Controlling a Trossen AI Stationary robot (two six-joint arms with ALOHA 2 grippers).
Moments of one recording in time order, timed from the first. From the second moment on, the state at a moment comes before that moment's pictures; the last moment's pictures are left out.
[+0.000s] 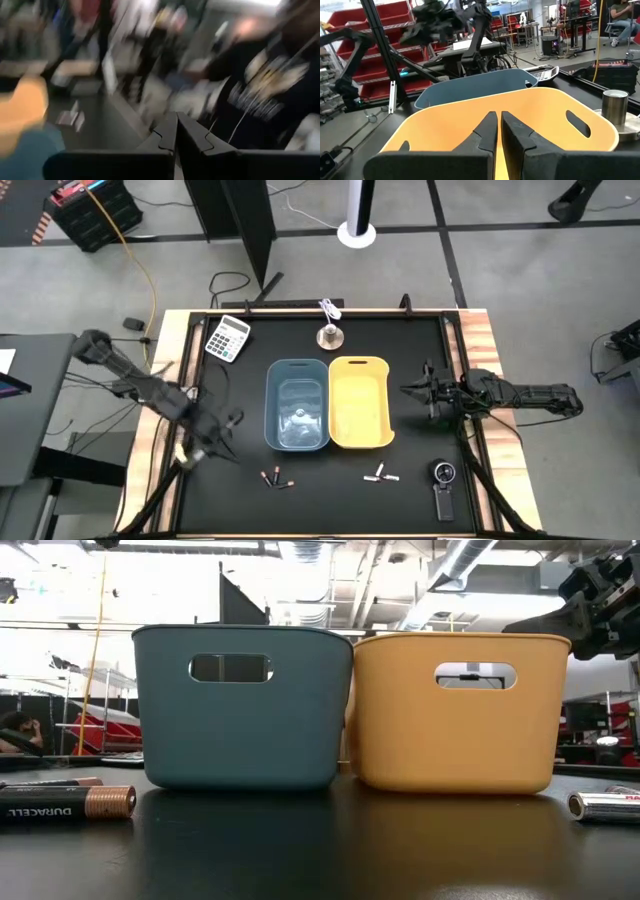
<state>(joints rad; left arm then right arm) -0.61 0.78 0.51 0.16 -0.01 -0.18 -0.02 0.01 0.01 0.04 0.06 0.19</state>
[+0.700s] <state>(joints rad) -0.86 1.69 1.19 -0.68 -0.42 -0.68 -0.02 0.01 0.01 0.04 0.06 0.20</state>
